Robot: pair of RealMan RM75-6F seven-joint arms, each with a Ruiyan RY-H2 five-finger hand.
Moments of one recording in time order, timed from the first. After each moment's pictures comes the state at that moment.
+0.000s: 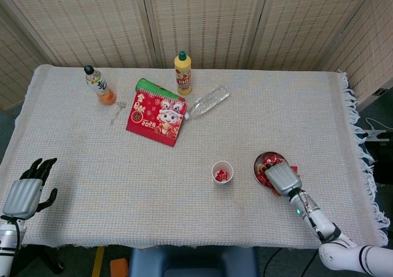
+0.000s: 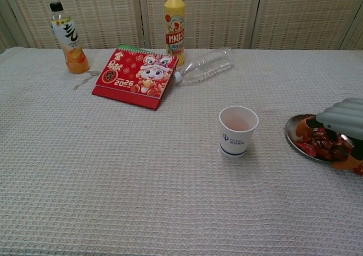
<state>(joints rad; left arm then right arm) -0.21 -1.18 -0.05 -1.50 1.41 1.31 0.05 0.60 -1.38 -0.05 -1.45 -1.18 0.89 -0.52</state>
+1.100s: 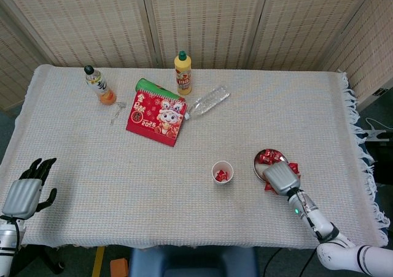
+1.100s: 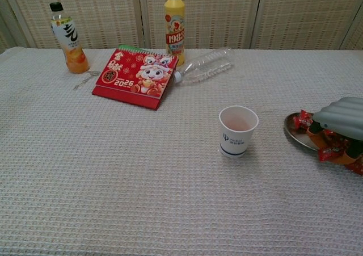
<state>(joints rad) -0.21 -1.17 -0.05 -1.50 1.41 1.31 0.05 0.60 -1.39 -0.03 -1.45 -1.19 0.90 -0.55</state>
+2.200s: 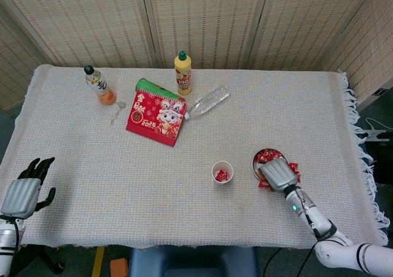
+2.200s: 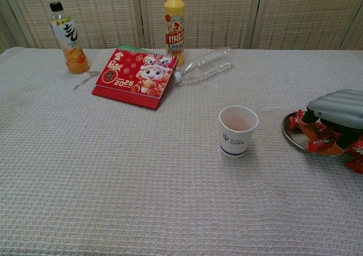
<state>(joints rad) -0.21 -1.17 -0.06 -1.51 1.39 1.31 0.05 0.60 -1.37 0.02 -1.48 -1.21 0.89 -0.41</state>
